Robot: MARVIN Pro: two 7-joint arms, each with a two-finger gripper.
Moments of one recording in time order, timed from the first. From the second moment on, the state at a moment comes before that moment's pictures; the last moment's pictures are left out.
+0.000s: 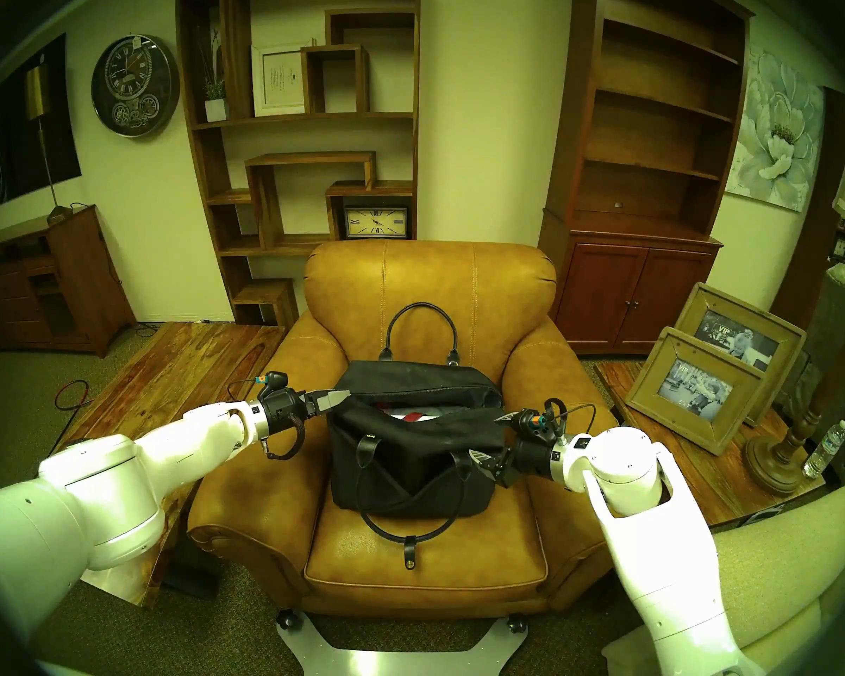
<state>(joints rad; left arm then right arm) 0.70 -1.25 -0.37 -0.19 -1.48 -0.01 -1.09 -1.61 -1.15 1.57 -1.72 -0.14 0.32 0.82</state>
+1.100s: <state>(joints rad) 0.69 -1.33 -0.42 -0.10 -1.50 -0.07 -0.91 -1.61 -1.16 1.58 -1.72 -0.14 0.32 0.82</state>
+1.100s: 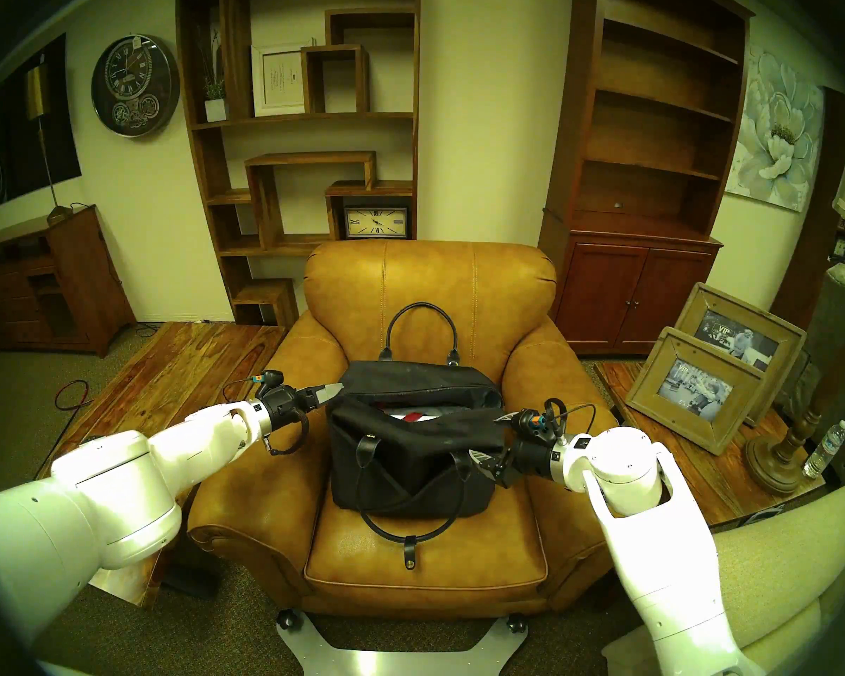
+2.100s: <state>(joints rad) 0.67 -1.38 -0.38 -0.11 -1.47 0.01 -0.69 -1.61 -1.16 1.58 -1.72 -0.14 0.32 0.82</state>
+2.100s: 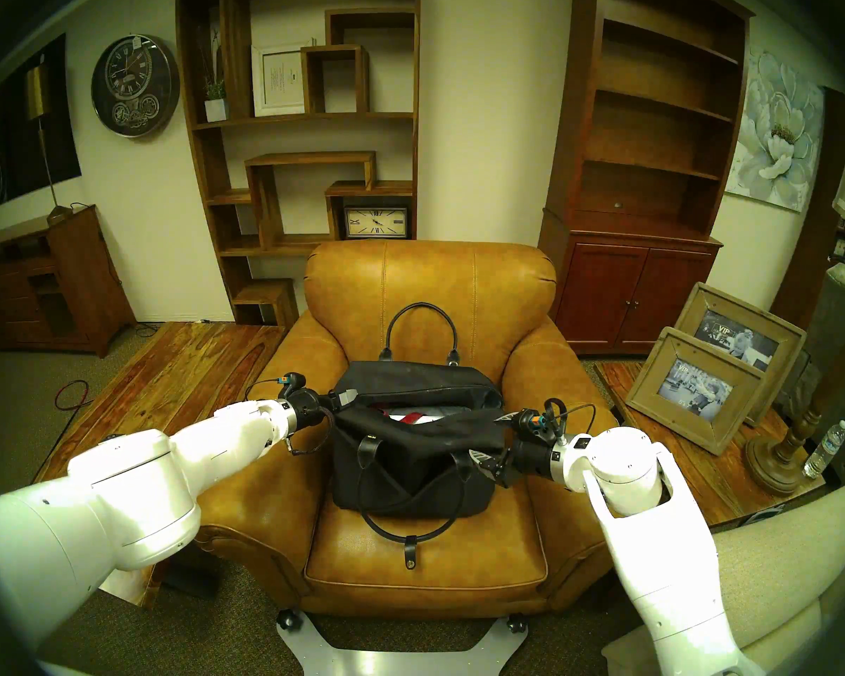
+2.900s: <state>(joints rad) 0.70 -1.34 -0.40 -0.13 -1.48 -0.03 -0.76 -1.61 -1.16 1.58 -1.72 -0.14 0.32 0.83</state>
